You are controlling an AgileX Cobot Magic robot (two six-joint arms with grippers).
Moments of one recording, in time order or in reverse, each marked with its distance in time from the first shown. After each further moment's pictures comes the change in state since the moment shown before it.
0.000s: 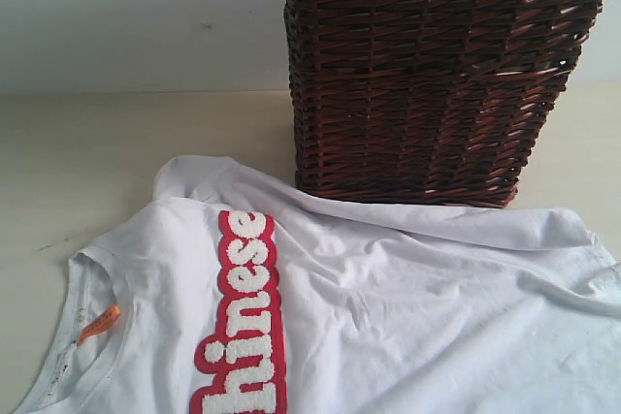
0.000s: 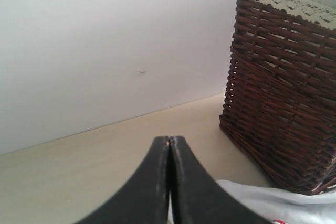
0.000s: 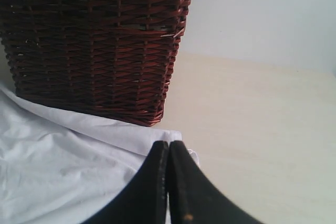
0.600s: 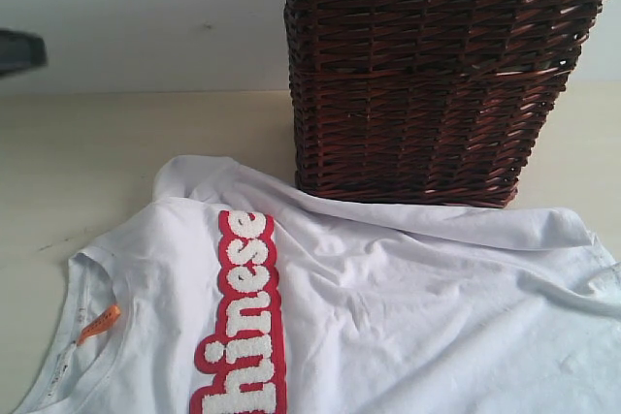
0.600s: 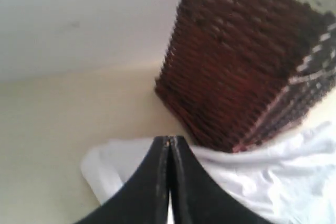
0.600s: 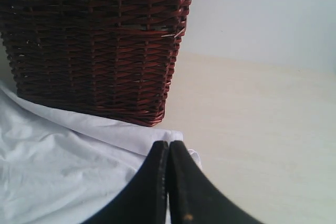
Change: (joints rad) left arm -0.033 0.107 0.061 -0.017 0.166 -0.088; right arm 0.000 0.000 0.000 0.004 0.000 0.003
